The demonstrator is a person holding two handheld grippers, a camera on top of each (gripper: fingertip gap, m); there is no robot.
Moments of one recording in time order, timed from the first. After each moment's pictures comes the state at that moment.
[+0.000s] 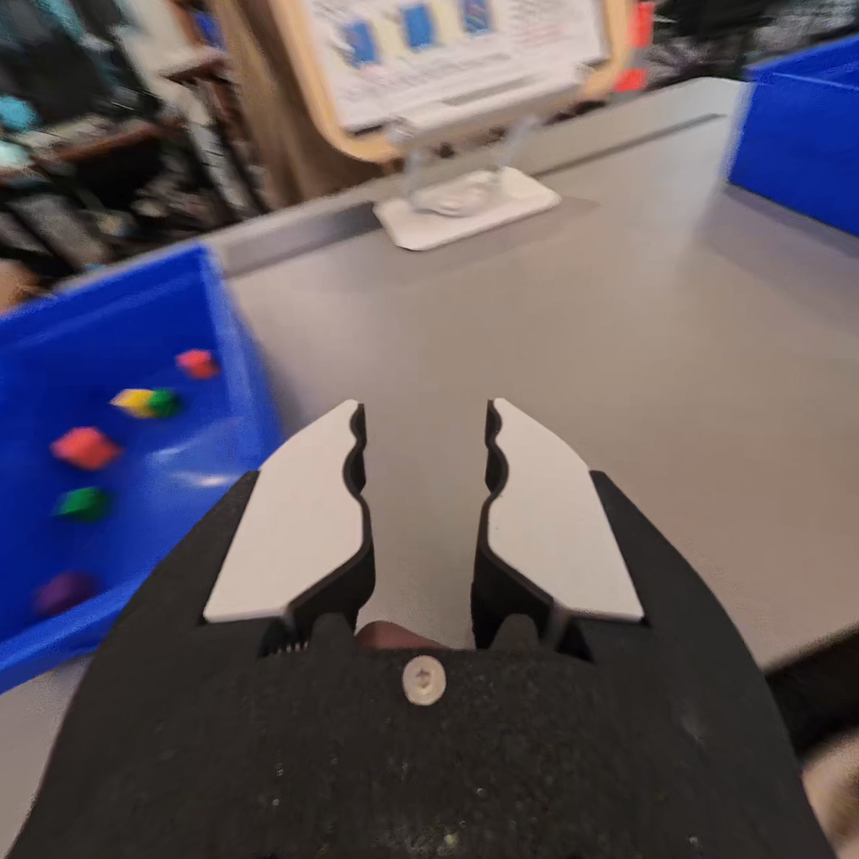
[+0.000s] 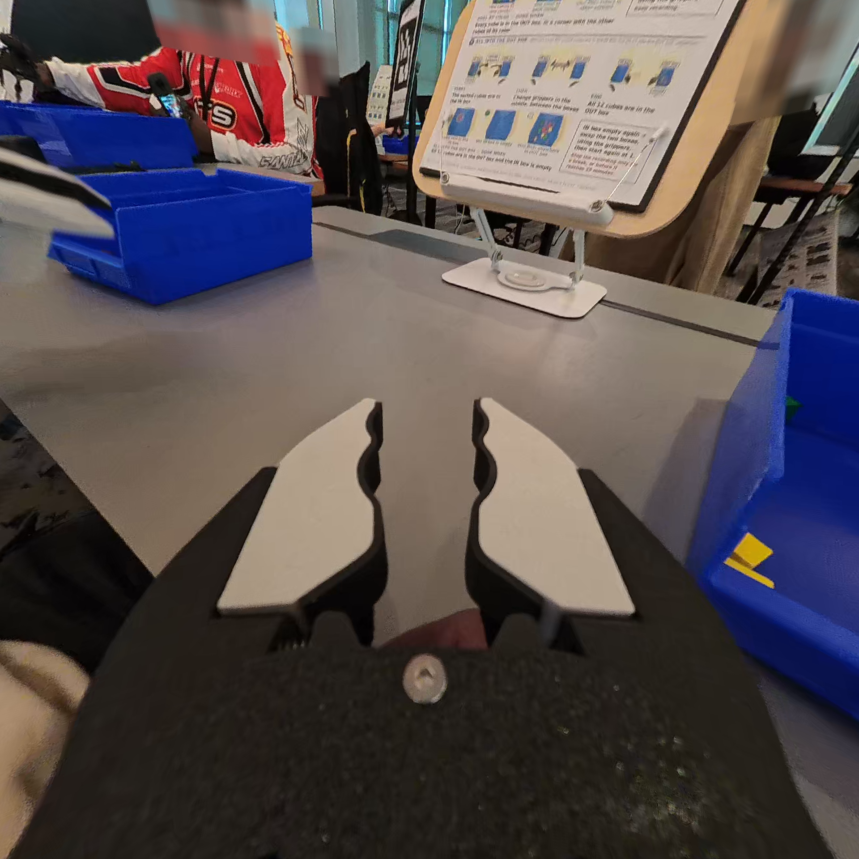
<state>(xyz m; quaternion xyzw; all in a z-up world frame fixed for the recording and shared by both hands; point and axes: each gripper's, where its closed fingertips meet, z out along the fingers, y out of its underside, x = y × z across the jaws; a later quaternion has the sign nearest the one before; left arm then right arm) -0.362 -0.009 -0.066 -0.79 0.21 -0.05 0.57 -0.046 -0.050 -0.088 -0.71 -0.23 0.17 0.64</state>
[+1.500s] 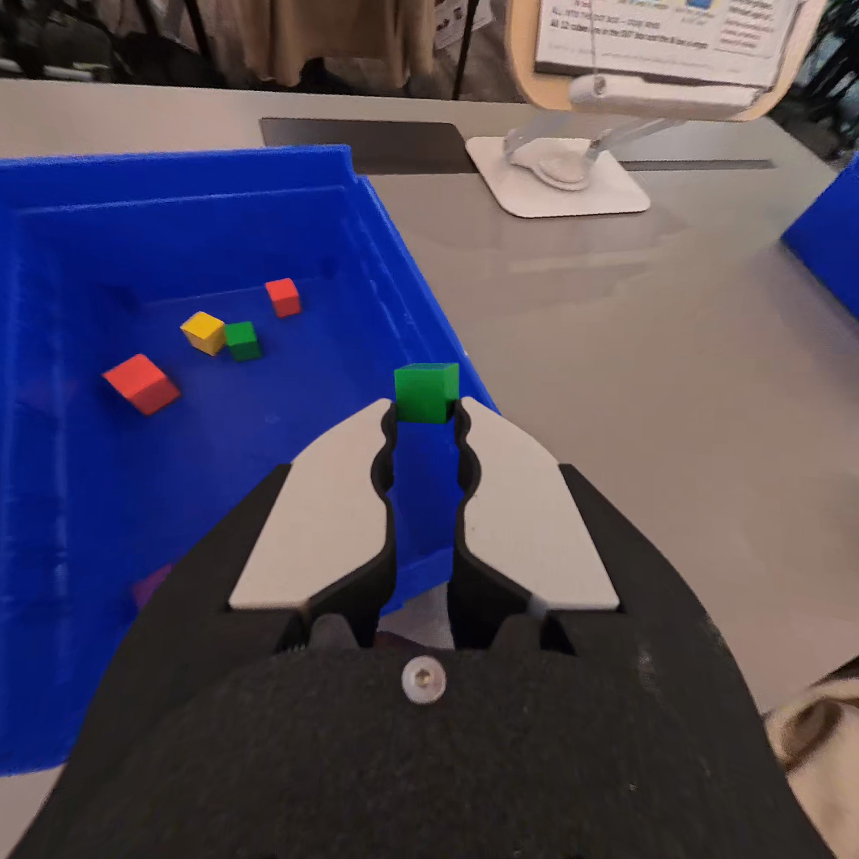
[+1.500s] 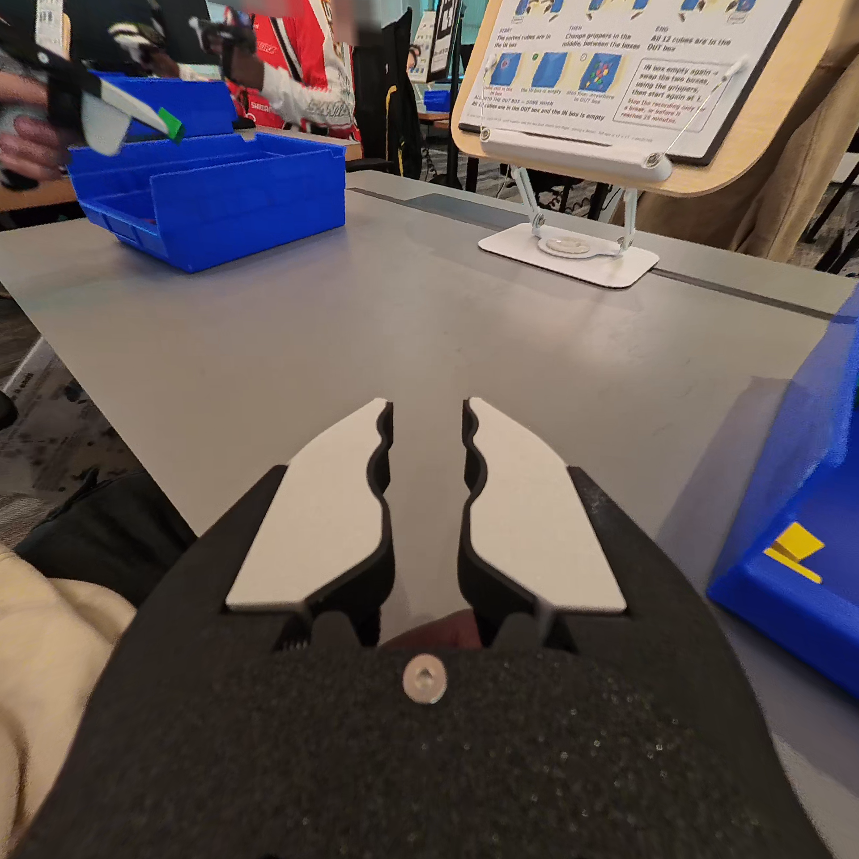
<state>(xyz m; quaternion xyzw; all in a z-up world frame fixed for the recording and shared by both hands) -0.504 0.074 -0.063 -0.86 0.12 -0.15 0.48 -0.049 -0.060 -0.101 -0.73 -0.26 0.20 0.60</state>
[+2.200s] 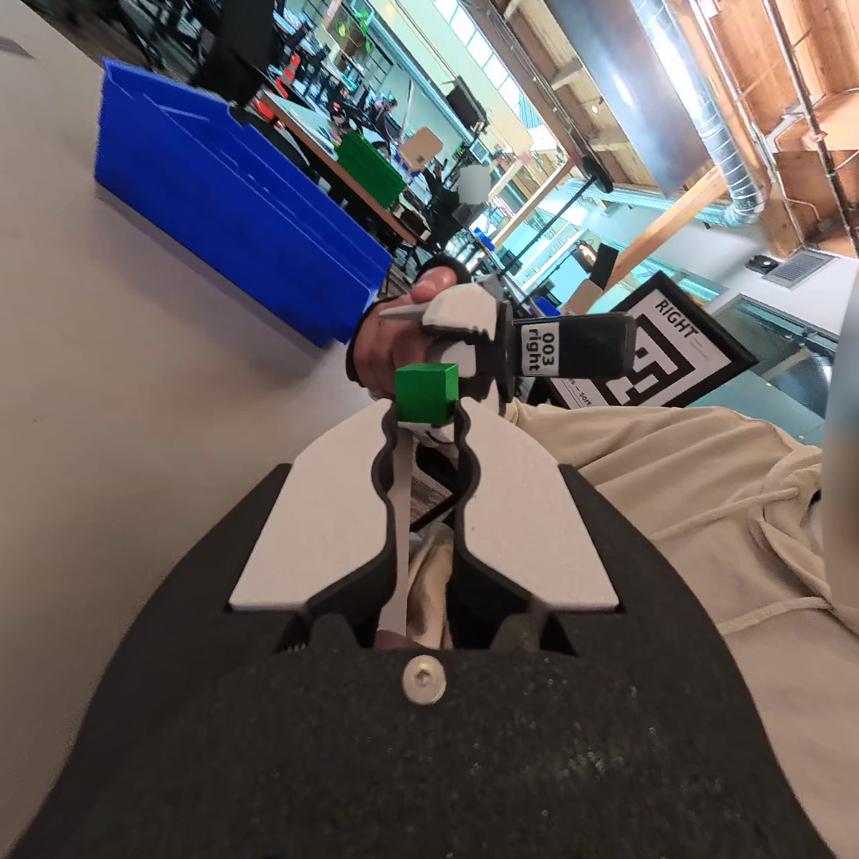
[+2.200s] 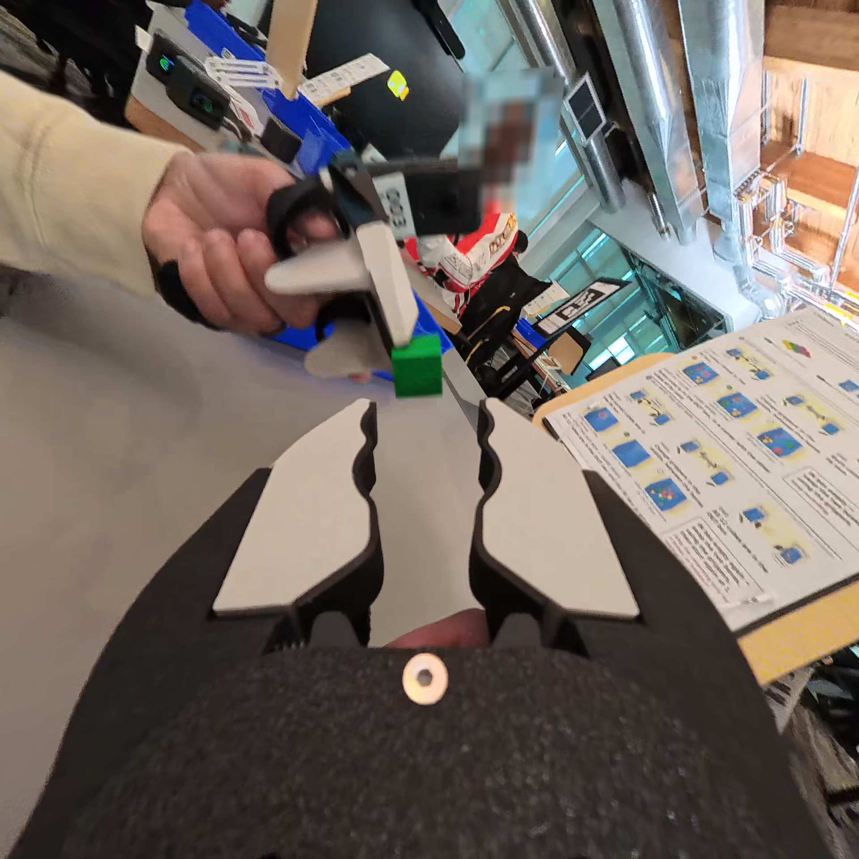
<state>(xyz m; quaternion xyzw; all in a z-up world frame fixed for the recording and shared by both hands) -0.208 -0.018 -0.019 -0.64 0.33 -0.65 0.25 -0.197 -0.012 -0.015 -0.46 -0.53 0.11 0.70</state>
